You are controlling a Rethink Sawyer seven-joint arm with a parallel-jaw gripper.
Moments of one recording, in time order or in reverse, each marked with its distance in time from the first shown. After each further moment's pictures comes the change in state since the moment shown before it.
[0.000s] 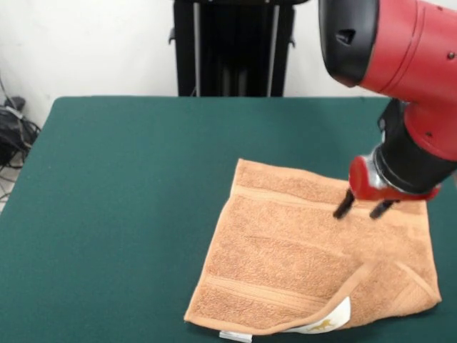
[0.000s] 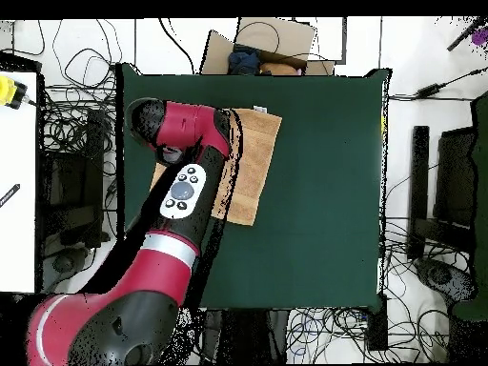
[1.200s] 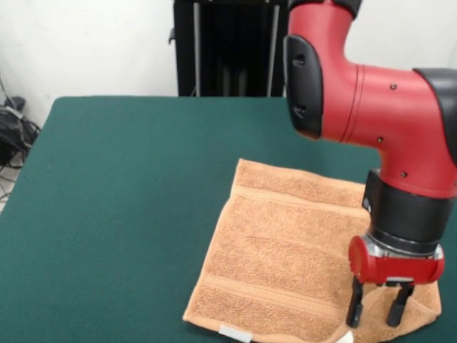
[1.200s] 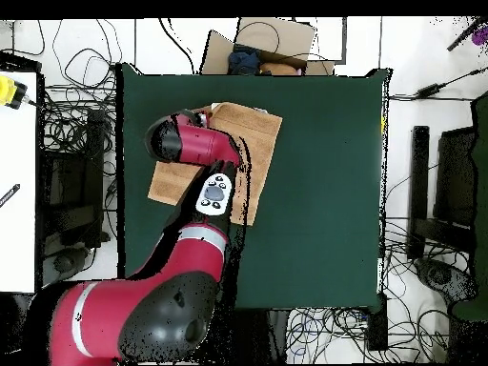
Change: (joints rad) arm -0.081 -0.029 0.258 0.148 -0.054 -0.787 0.000
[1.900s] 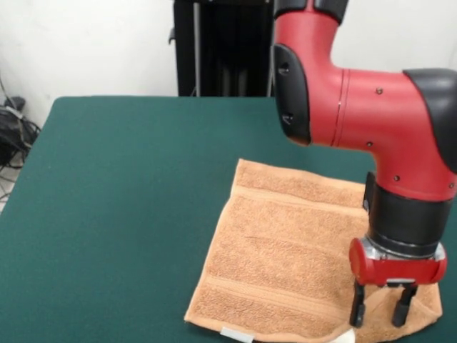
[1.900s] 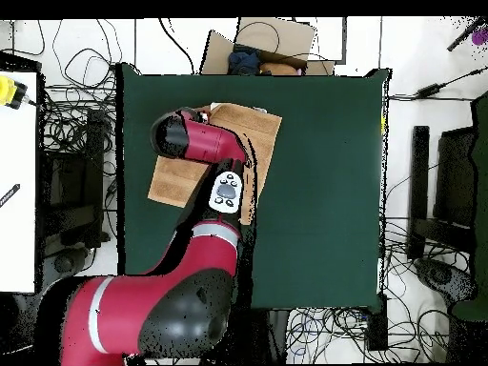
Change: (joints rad) arm -0.039 -0.018 0.062 -0.002 0.000 0.056 0.000
